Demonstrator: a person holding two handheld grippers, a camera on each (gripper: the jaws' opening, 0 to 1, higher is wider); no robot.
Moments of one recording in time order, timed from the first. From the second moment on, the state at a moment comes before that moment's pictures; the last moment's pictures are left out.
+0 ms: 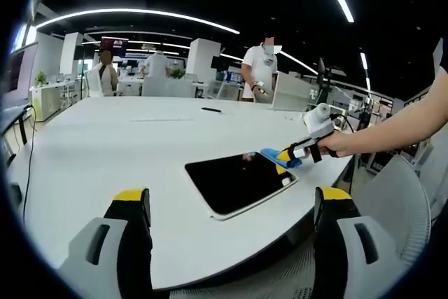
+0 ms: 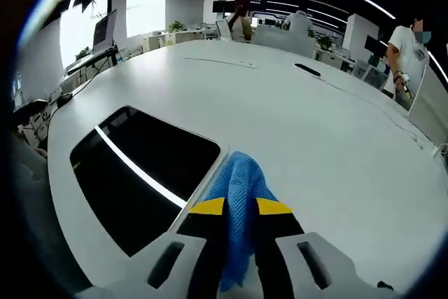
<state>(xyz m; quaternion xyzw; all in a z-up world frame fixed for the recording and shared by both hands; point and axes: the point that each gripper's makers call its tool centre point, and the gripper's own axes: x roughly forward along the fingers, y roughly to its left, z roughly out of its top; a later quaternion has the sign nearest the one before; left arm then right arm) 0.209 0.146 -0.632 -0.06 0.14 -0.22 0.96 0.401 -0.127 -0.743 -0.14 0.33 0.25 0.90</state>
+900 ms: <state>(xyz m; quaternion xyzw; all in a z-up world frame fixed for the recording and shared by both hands) 0.209 0.145 -0.629 -0.06 0.13 -0.23 0.96 0.415 -0.105 -0.707 -0.04 0.32 0.22 0.92</state>
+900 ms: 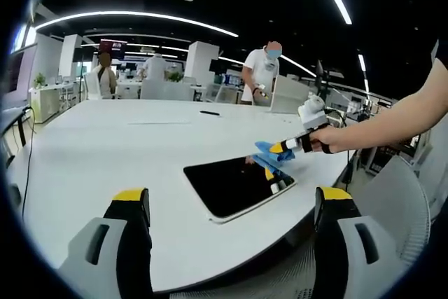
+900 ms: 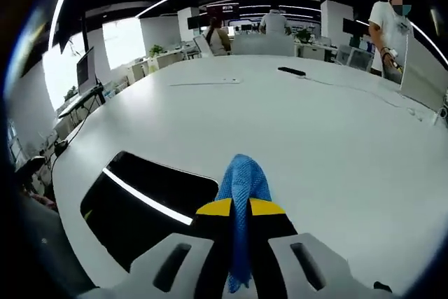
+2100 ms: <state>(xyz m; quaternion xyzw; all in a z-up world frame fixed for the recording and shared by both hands) 0.210 0.143 -0.627 -0.07 0.12 -0.23 0.96 0.436 -0.073 -0.732 -0.12 0.35 0.23 0.90</state>
